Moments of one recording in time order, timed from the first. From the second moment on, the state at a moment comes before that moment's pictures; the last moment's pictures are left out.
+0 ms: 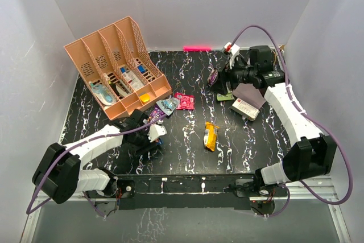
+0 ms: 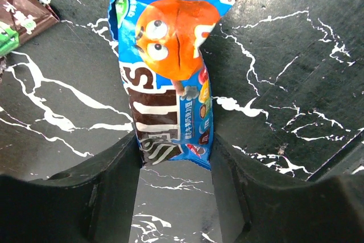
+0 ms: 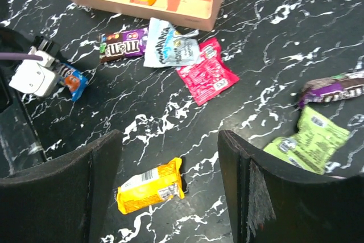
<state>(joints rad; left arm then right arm) -0.58 1.25 0.60 -0.65 0.15 0.57 0.17 1.41 1.36 -0.58 -0.77 -0.28</state>
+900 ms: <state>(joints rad) -0.58 1.22 0.68 -0.59 0.27 0.68 0.43 1.52 0.90 0.00 -0.95 0.10</state>
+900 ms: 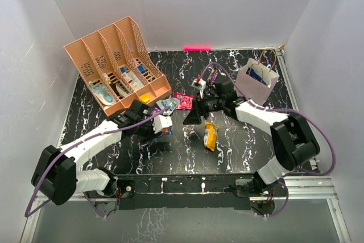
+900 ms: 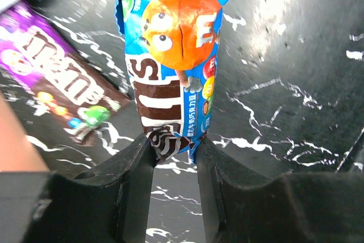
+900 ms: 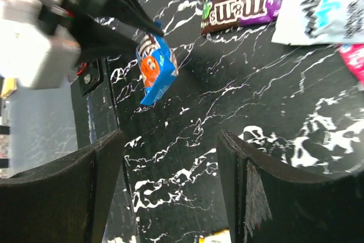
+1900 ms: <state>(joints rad) -0.58 1.29 0.87 -0.57 0.33 0.58 0.55 1.64 1.00 0.13 -0.92 0.29</state>
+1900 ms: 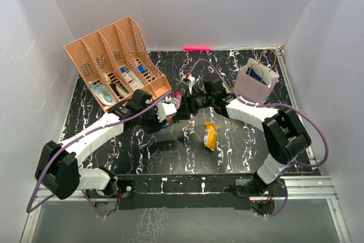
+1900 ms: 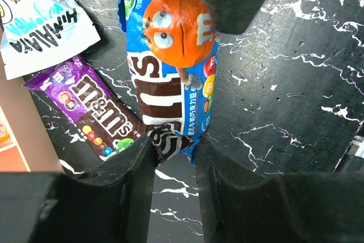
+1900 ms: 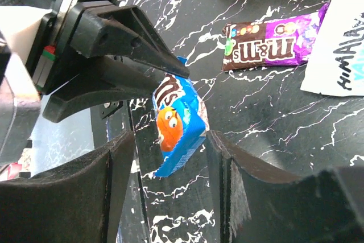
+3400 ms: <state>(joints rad) -0.51 1.19 0.88 -0.58 0.39 0.55 0.50 1.55 1.03 -0.04 -0.81 0.06</state>
